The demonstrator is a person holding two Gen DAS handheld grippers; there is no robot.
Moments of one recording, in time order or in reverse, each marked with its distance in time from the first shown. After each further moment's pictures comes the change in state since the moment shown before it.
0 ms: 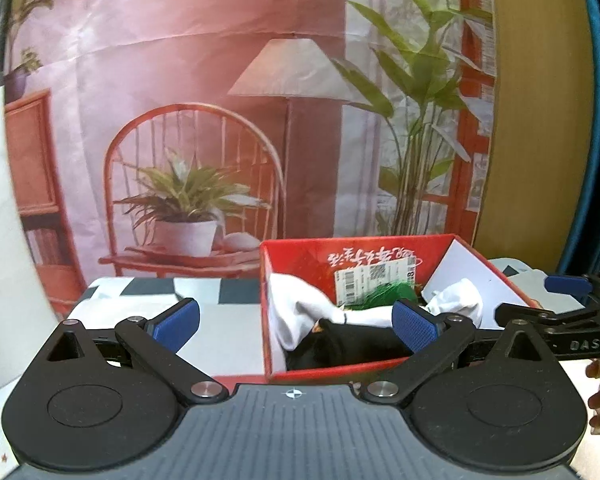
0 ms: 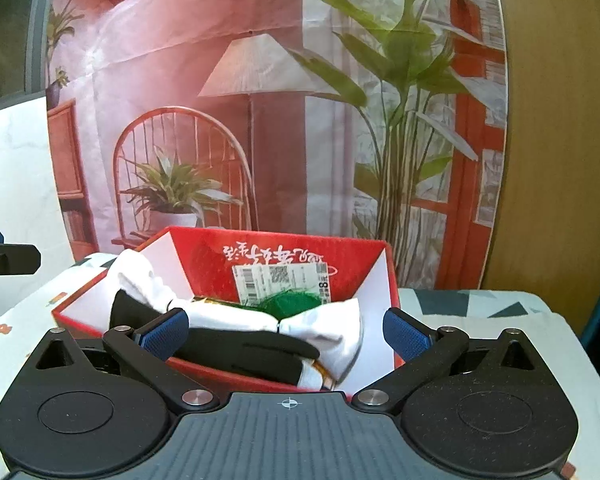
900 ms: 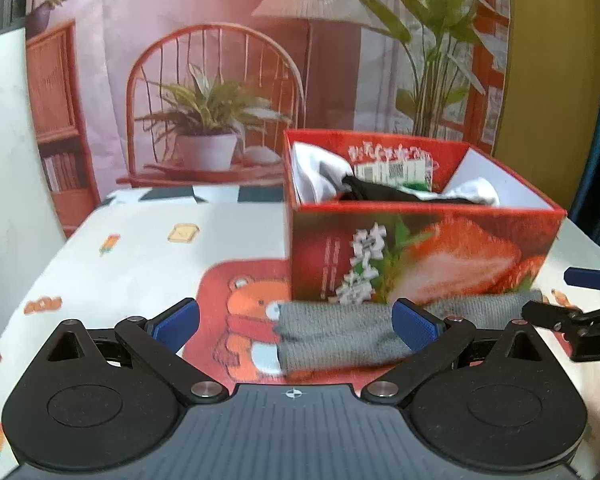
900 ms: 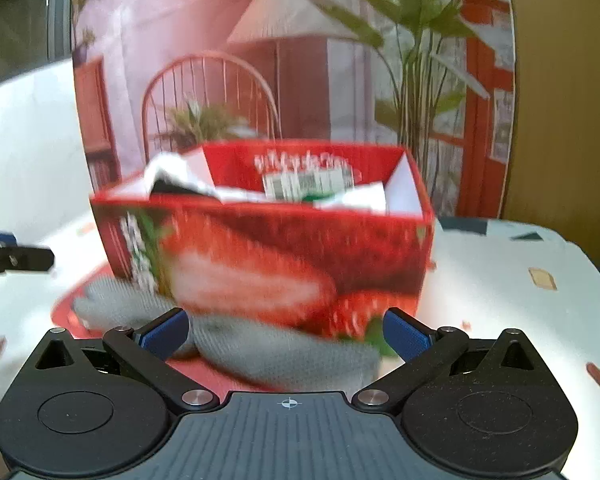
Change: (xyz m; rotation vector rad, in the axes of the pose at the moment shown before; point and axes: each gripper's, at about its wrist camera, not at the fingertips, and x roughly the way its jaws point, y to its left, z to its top) left arm -0.015 0.011 -0.084 -0.023 0.176 0.028; right arm -0.024 0.012 -0.092 -0.019 0.114 0.053
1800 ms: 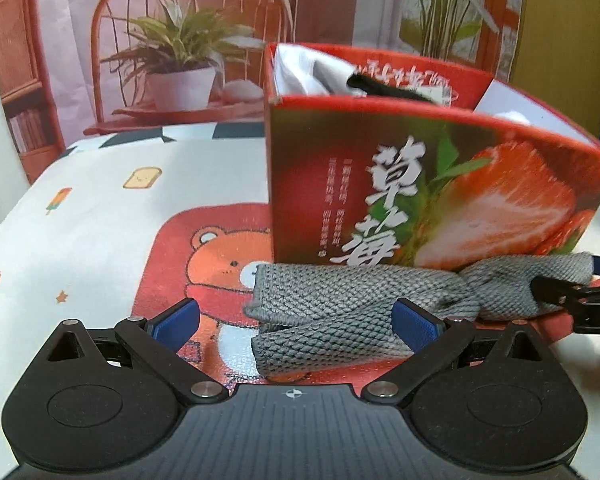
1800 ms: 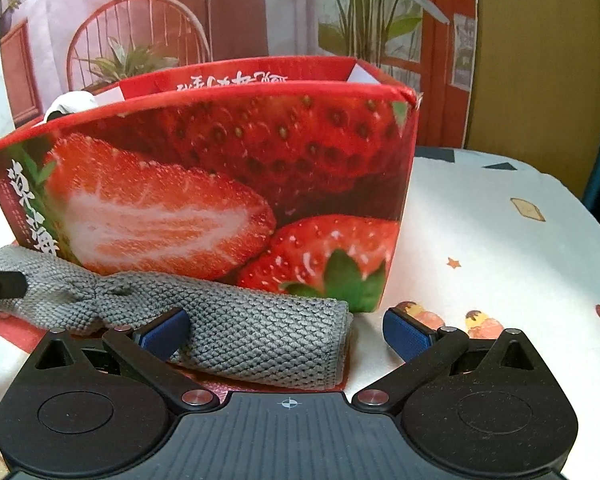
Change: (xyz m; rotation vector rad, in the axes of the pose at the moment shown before) left arm 0.093 0.002 -0.011 0.023 0.158 -0.028; right arm 0.072 -0.016 -0.018 0.102 0.138 -0.149
